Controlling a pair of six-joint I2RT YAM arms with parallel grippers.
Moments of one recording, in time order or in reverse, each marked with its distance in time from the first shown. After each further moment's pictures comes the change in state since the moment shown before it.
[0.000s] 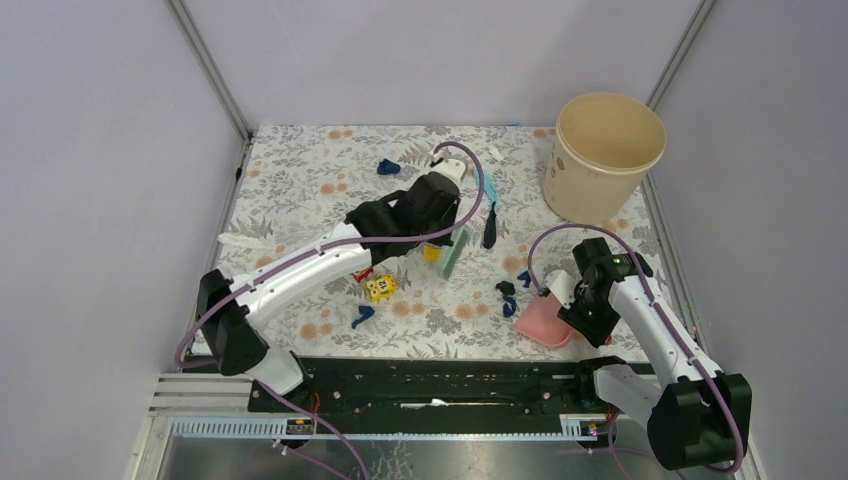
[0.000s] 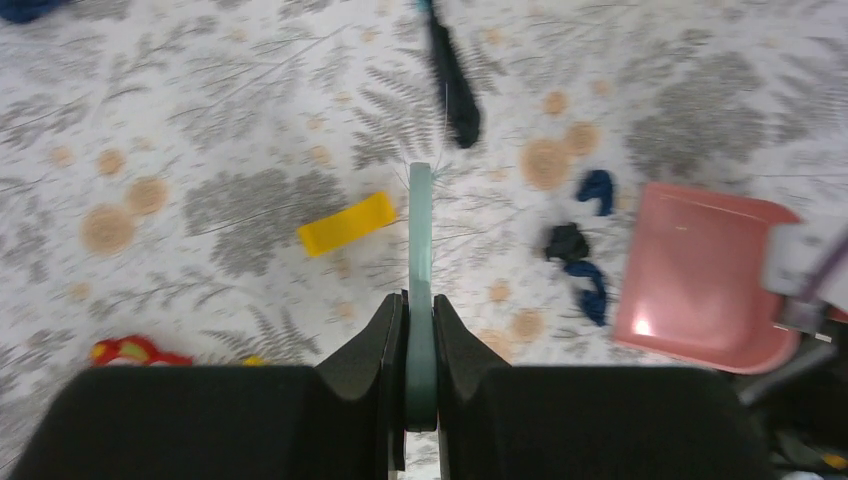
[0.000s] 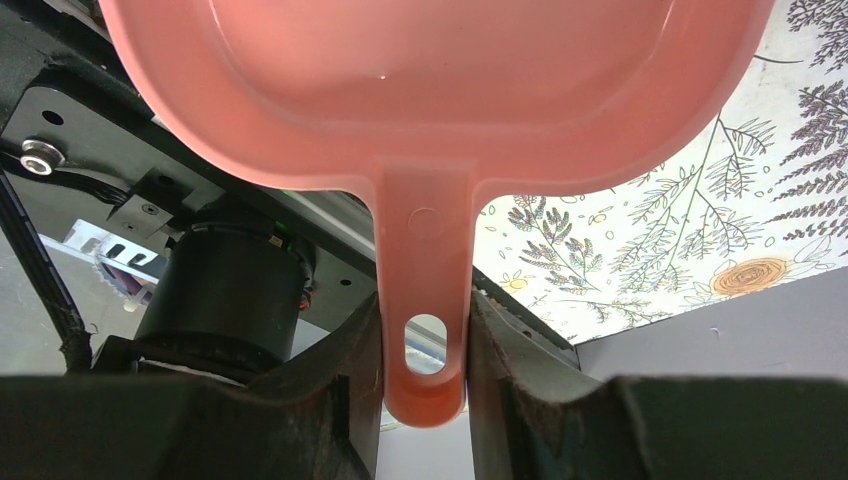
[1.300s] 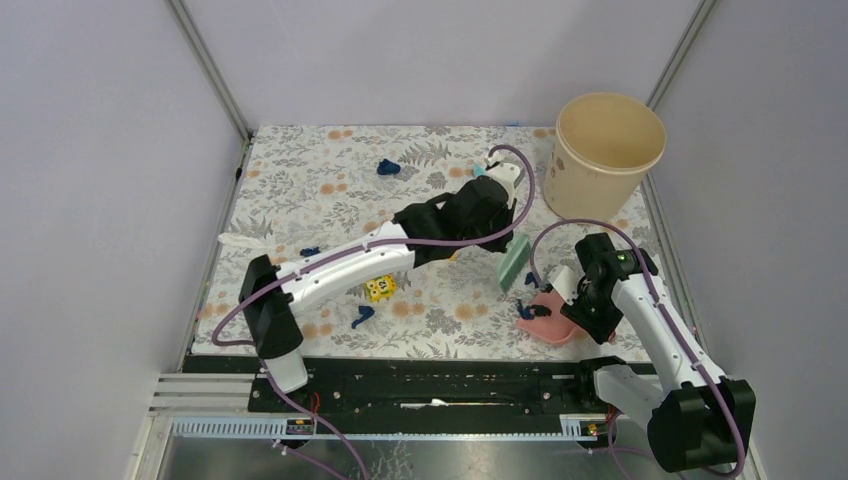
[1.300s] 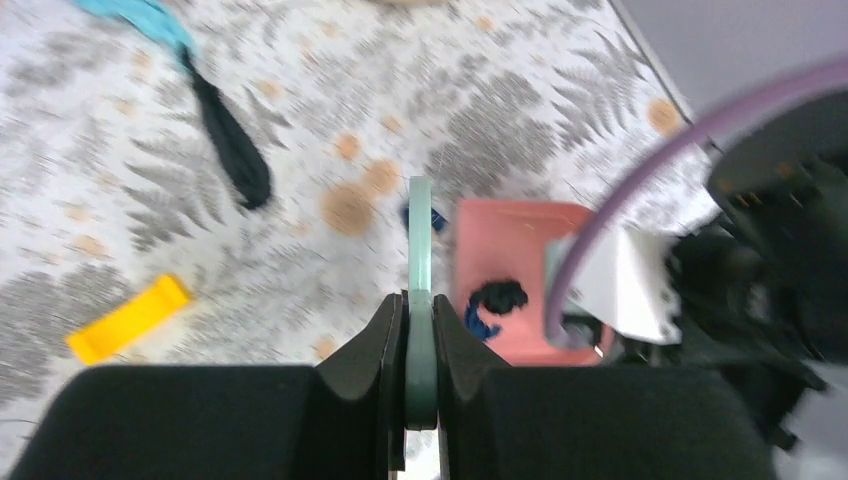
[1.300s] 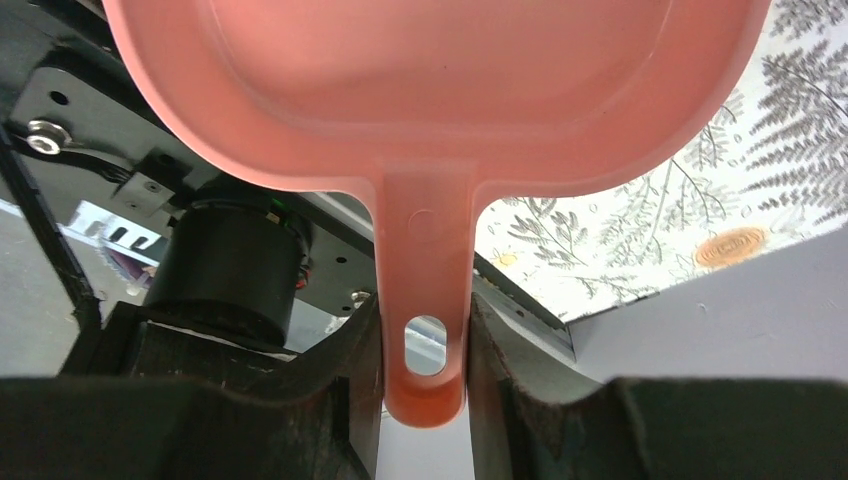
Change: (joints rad) left arm -0.122 0.176 0.158 0.164 0.225 -0.099; right arm 0.000 -0.005 0.061 -0.058 0.007 0.007
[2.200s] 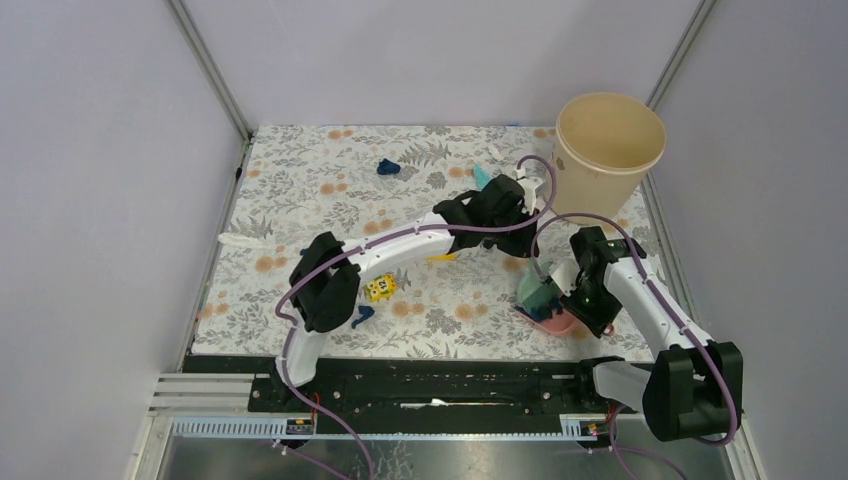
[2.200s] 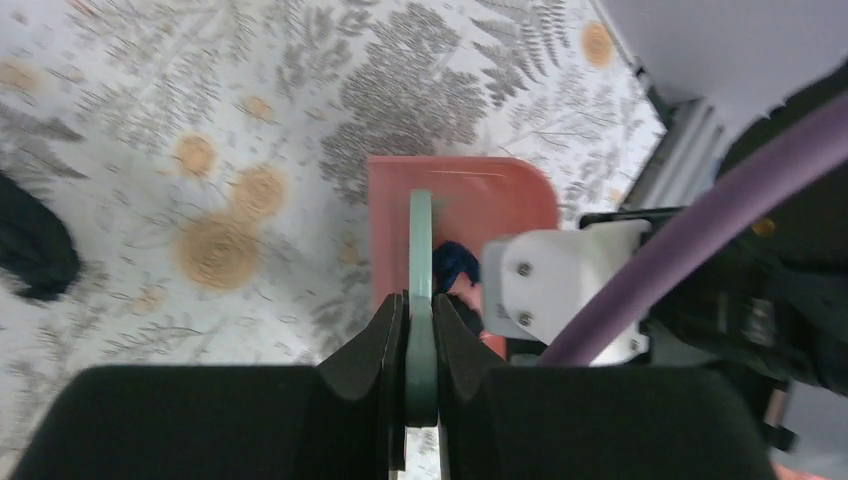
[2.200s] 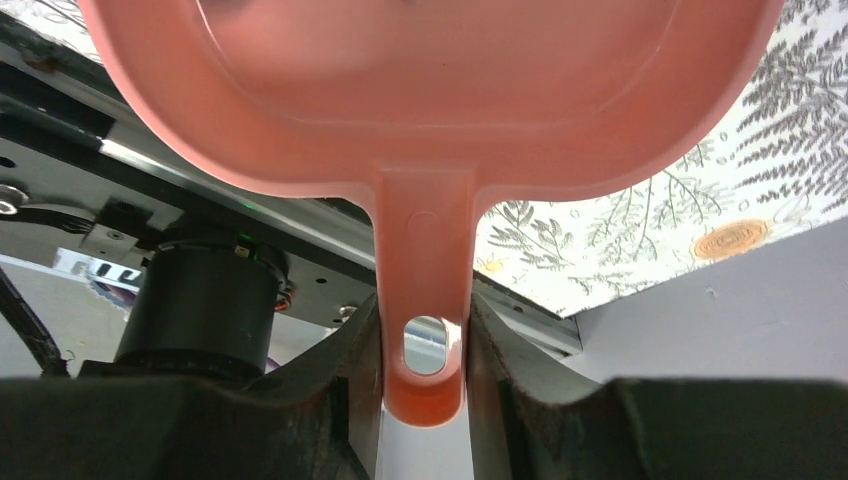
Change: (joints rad) left arm 0.074 0.347 0.163 0.127 0.323 0.034; right arm -0.009 0.137 -0.001 0.095 0.086 0.082
